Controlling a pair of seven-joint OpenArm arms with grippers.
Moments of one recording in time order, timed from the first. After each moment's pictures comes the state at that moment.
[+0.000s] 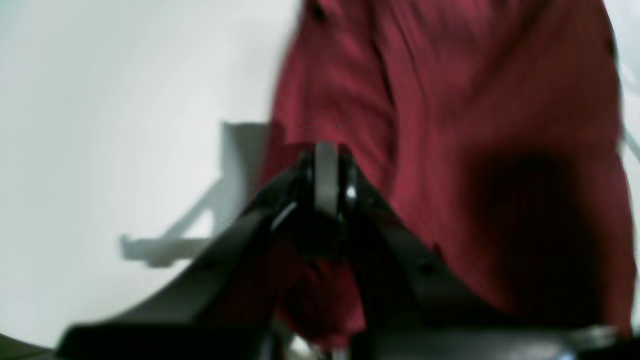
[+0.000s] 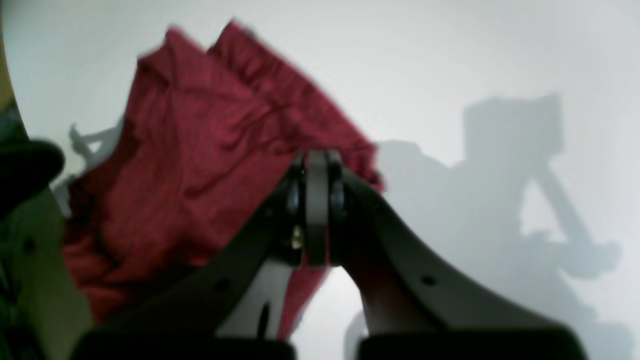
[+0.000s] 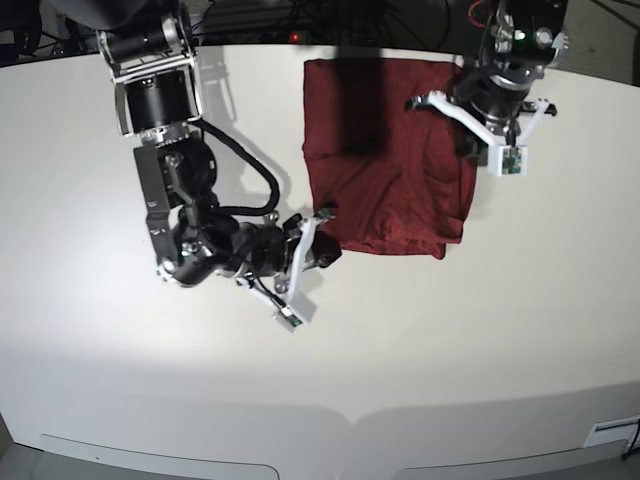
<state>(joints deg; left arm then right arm) 30.6 -11.0 9.4 115.9 -14.0 10.0 36.3 16.1 5.0 -9.7 76.9 33.7 36.3 -59.9</state>
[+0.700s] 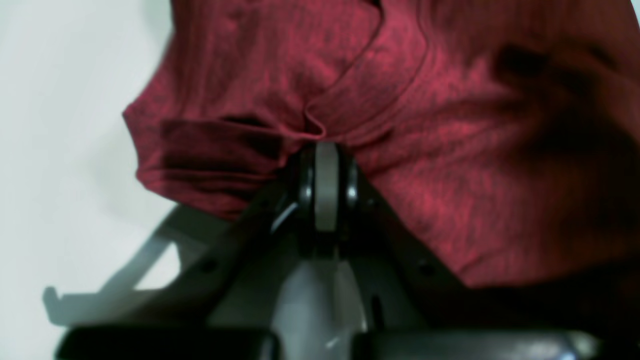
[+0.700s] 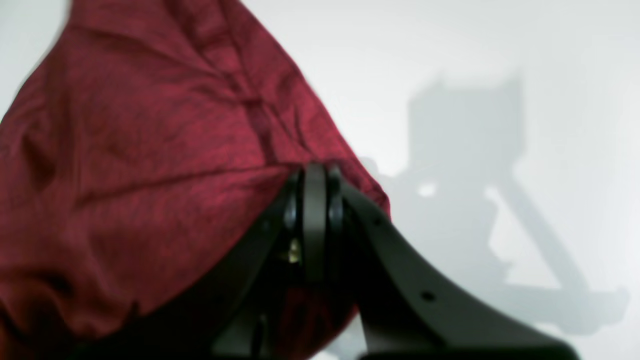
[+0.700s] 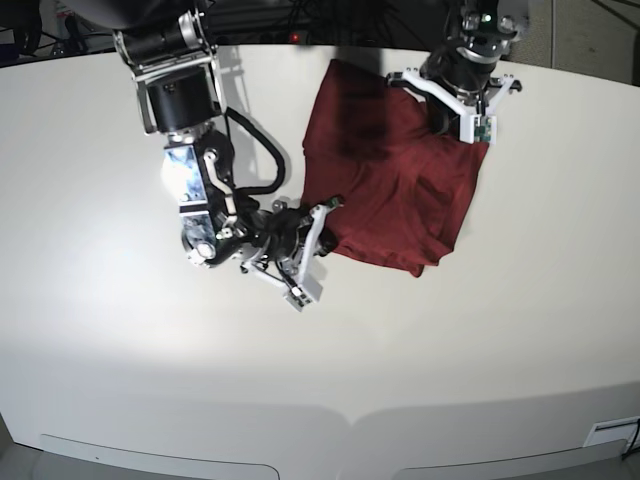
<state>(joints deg) 30.0 -5.6 9.4 98.6 -12.3 5.5 22.9 15.9 2.9 -9.6 65.0 15.6 36.4 -49.5</state>
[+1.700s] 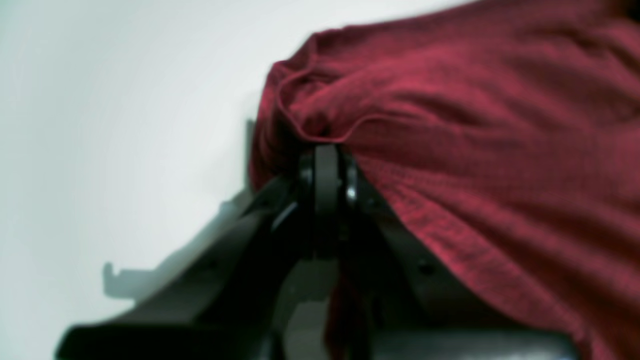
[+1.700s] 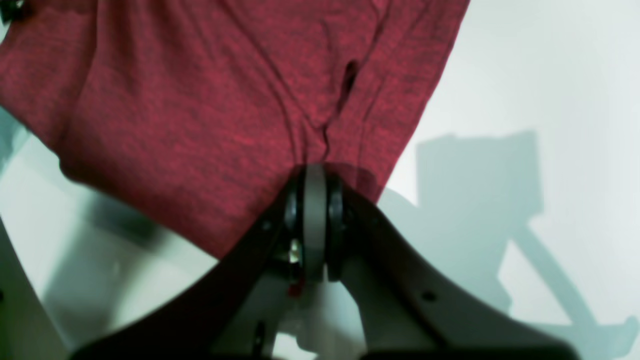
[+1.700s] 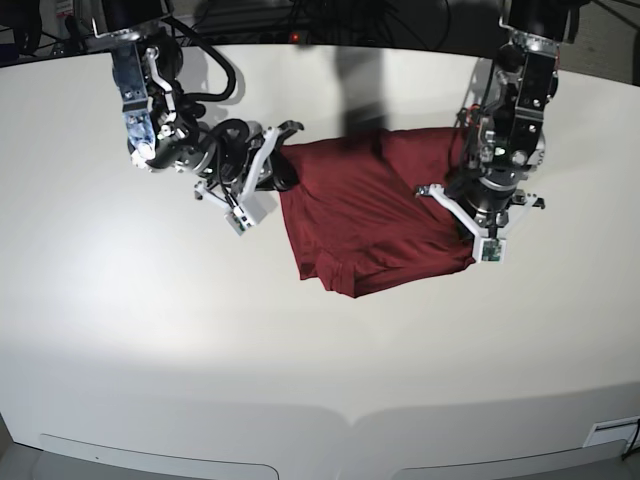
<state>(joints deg) 3.7 -9.8 9.3 82.7 -8.1 -0.1 31.1 -5.6 13.1 -5.5 84.8 25.1 36.3 -43.9</state>
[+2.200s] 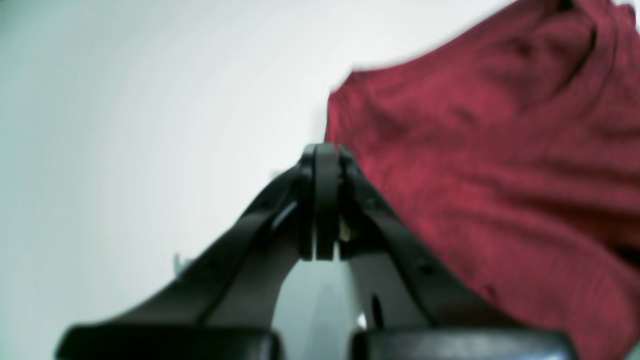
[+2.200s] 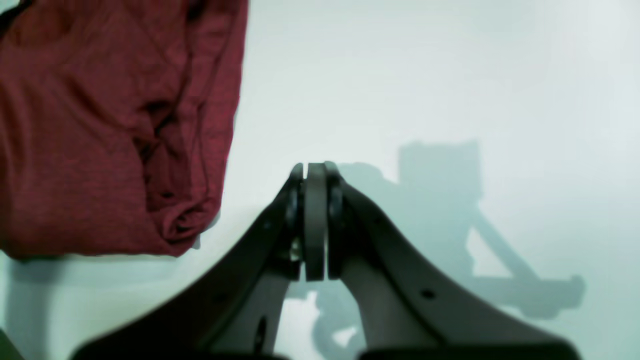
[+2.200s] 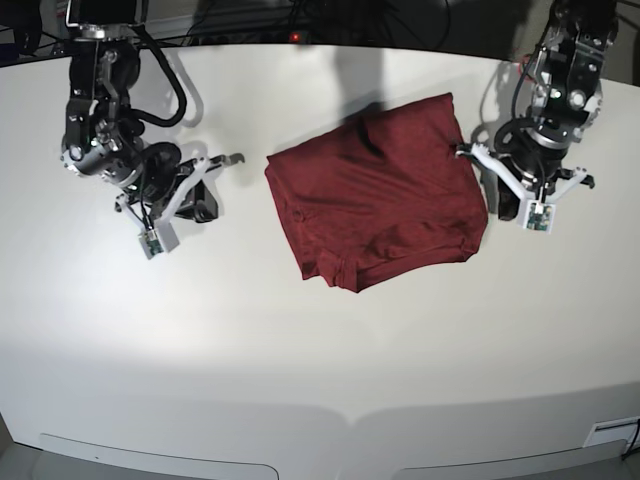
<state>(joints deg) 18.8 -22.5 9.4 107.3 -12.8 6.0 28.8 -7.9 13.1 13.2 93.6 26.3 36.2 -45.8</state>
